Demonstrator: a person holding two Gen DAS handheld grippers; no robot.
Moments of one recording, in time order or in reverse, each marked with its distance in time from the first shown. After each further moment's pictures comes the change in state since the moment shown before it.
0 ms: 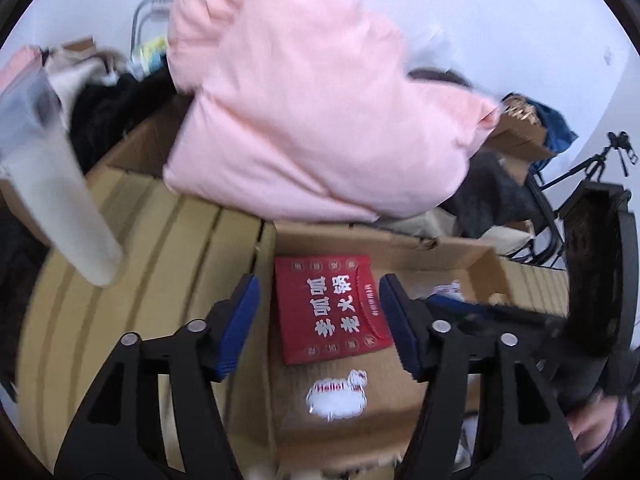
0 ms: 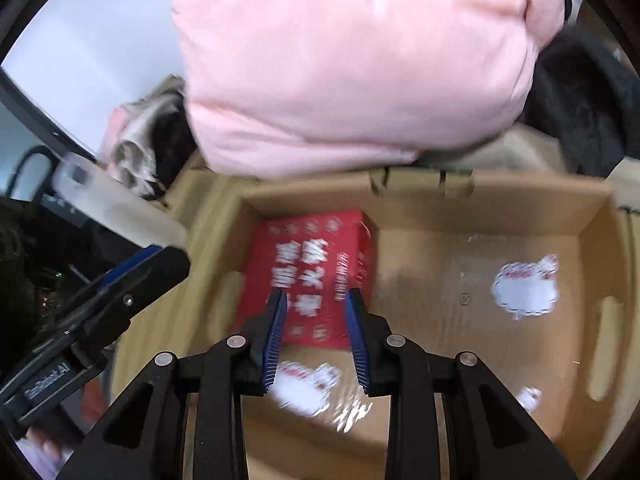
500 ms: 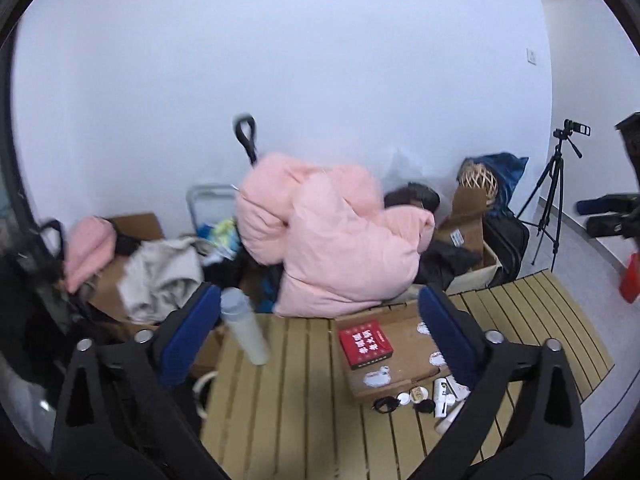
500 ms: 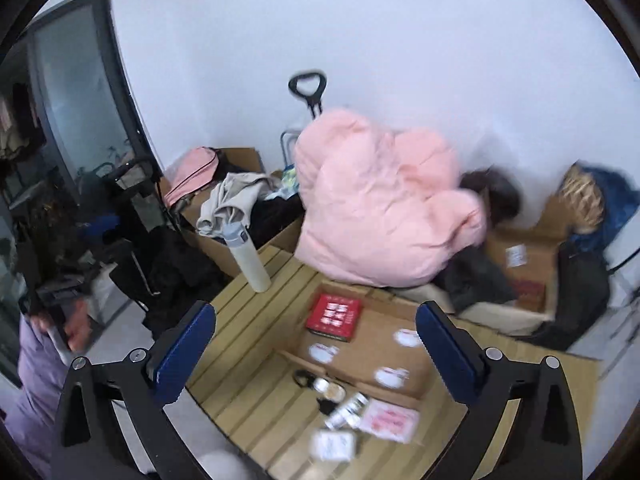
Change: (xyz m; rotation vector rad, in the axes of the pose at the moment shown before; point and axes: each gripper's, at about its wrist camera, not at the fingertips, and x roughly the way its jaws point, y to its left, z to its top) left arm -0.383 -0.063 0.017 0.300 -0.362 0.171; right arm -0.412 0.104 -0.047 -0.338 -0.306 -0.063
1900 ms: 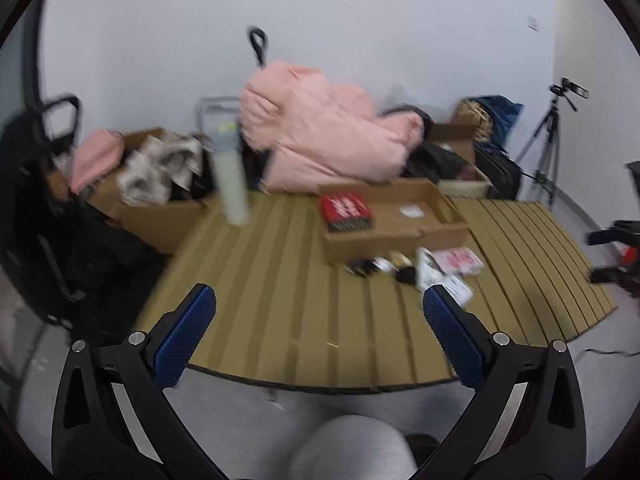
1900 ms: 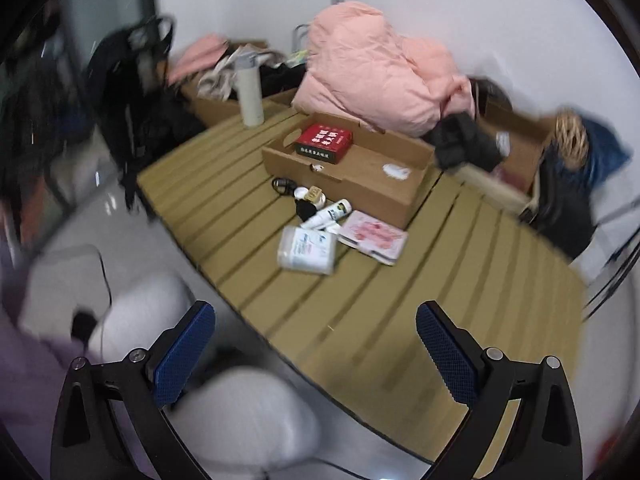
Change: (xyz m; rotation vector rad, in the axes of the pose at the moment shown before) left arm -0.008 -0.065 -0.282 -0.100 0.131 -0.035; right arm 0.019 0.002 -0.281 -0.107 0.217 -0.052
